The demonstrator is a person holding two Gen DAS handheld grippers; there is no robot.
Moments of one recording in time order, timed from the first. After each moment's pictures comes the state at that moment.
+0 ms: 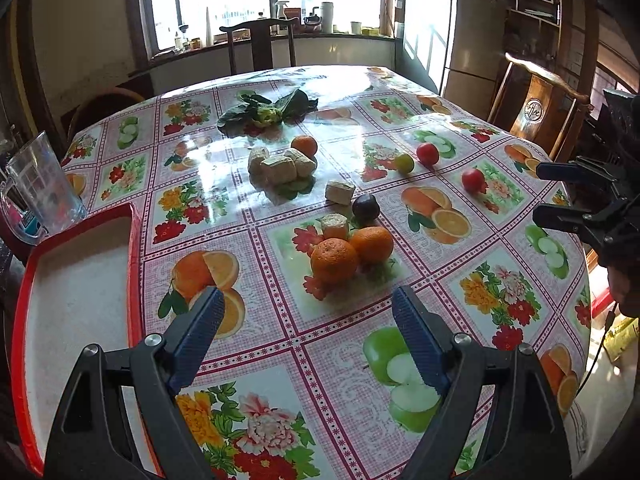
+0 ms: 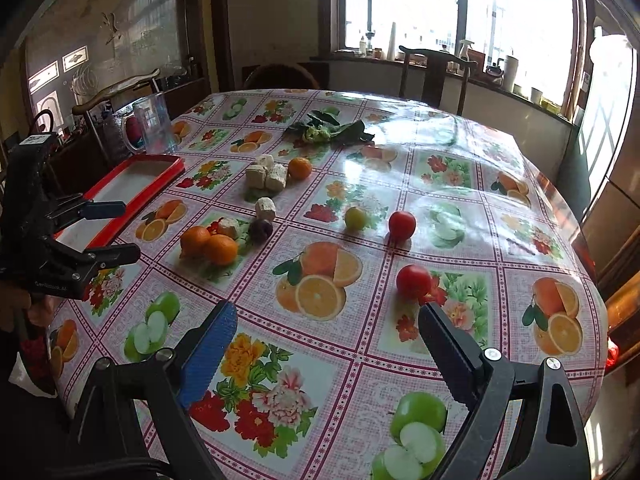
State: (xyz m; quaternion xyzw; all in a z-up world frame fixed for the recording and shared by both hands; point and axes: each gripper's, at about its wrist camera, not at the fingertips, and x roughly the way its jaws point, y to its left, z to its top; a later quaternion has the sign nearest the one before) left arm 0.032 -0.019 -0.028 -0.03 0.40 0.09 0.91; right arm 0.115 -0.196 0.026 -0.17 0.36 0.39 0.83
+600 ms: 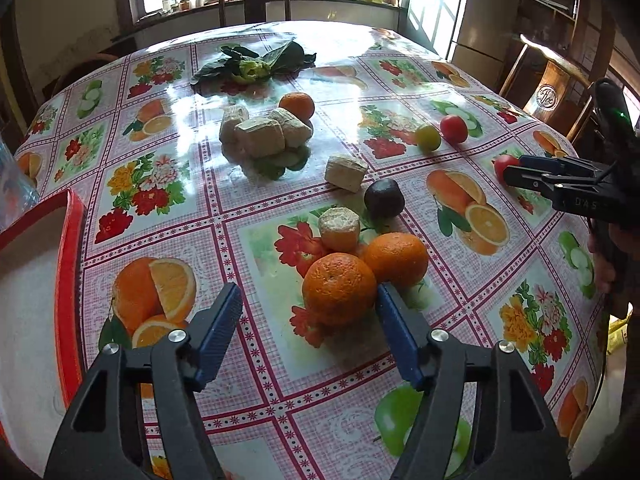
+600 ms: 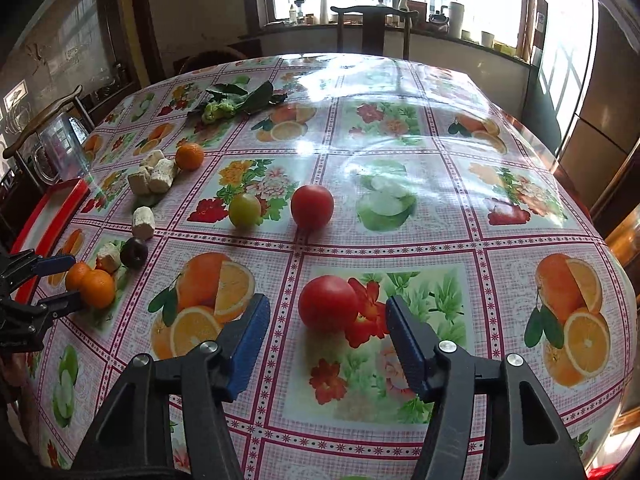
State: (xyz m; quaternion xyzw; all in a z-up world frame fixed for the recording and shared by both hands) left arm 0.092 -0.004 -0.071 -0.06 0.45 0.07 0.89; right arm 0.201 -0.185 -0.030 -0.15 0.43 0.30 0.84
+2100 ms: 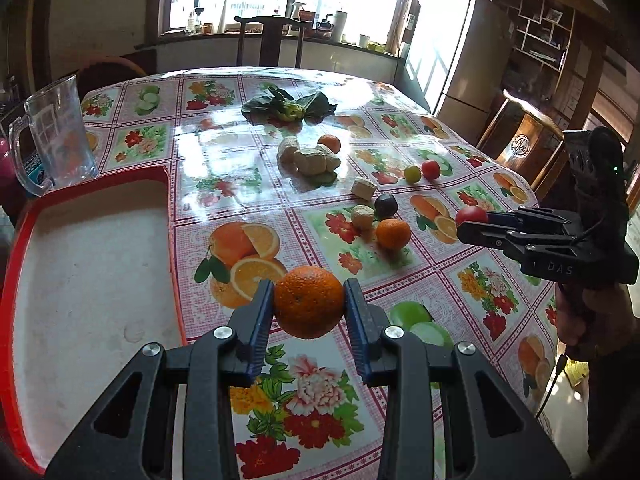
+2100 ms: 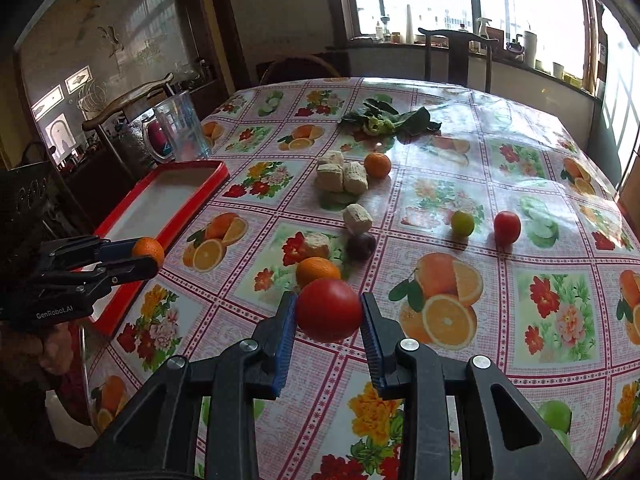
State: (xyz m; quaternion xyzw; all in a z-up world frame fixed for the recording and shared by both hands) left arm -0.020 0.040 -0.023 -0.12 0.38 0.06 0.92; right arm 0.061 -0.100 0.017 -0.13 0.40 0.44 0.80
